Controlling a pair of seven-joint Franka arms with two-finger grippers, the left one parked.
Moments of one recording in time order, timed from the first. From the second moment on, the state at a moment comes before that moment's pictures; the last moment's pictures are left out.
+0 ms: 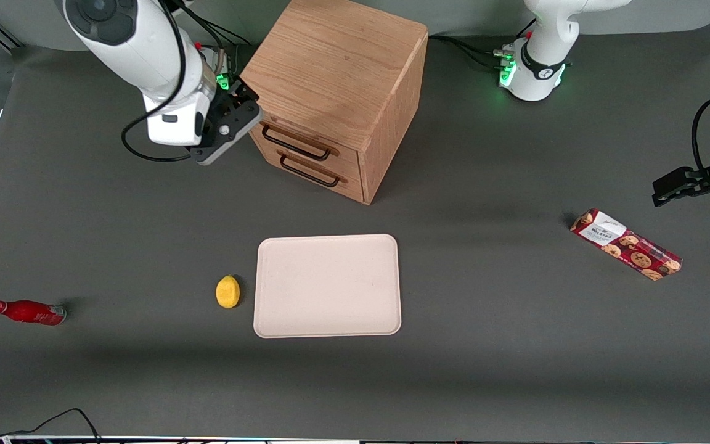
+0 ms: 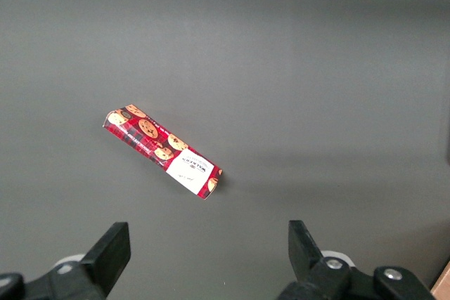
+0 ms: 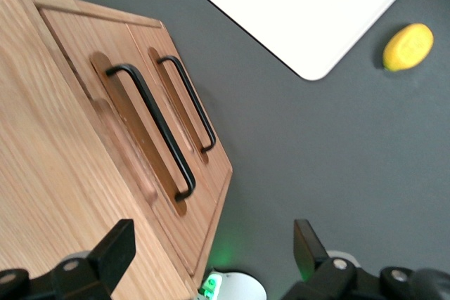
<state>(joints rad) 0.59 0.09 -0.06 -1.56 0.14 1.45 -0.15</state>
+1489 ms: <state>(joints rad) 0.59 0.31 -0.07 -1.64 0.35 1.54 -0.32</state>
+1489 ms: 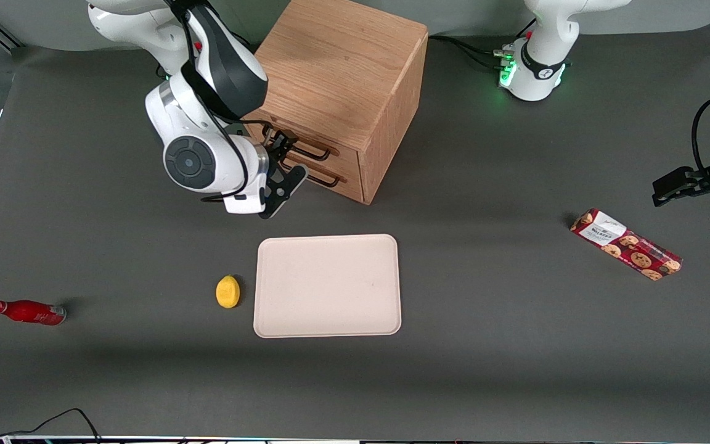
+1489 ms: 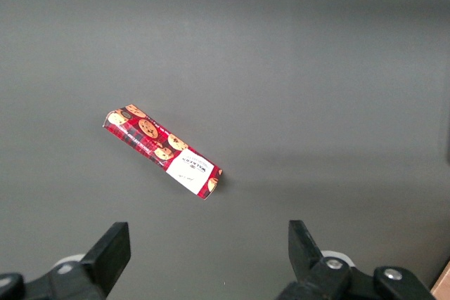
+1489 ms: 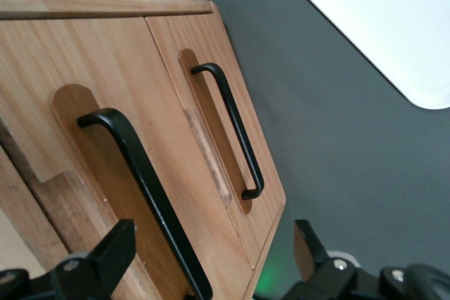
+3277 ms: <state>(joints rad) 0.59 0.32 -0.03 -1.77 0.39 1.67 -0.38</state>
